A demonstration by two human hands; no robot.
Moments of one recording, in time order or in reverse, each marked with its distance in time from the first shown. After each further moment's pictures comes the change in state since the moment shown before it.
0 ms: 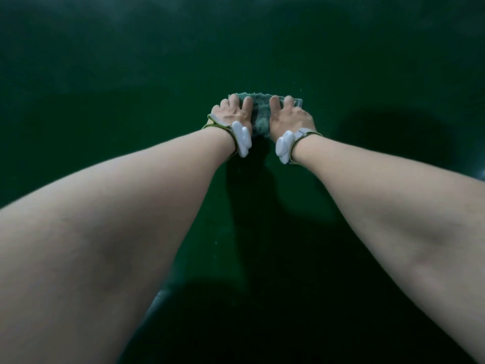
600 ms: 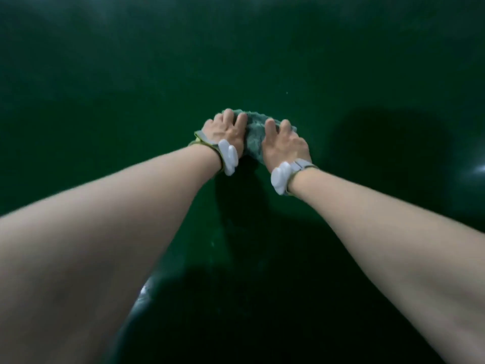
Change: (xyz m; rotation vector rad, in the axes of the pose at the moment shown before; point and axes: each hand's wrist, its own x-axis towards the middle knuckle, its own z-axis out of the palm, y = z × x) left_hand -0.017 0.010 0.009 0.020 0.043 0.115; right_hand -0.052 0.009 0.026 0.057 0.176 0.037
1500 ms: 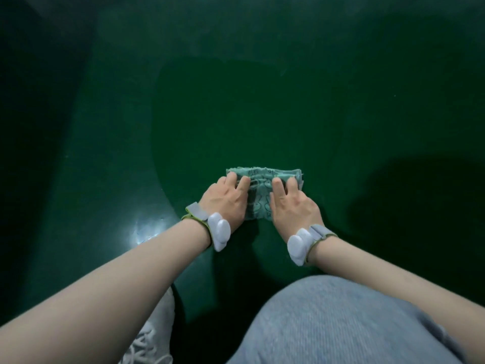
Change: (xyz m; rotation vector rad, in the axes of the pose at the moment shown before) left_hand -0.274 -0.069 0.112 -0.212 0.102 -0.231; right_hand -0.198 -0.148 -0.037 0.121 -0.142 -0.412
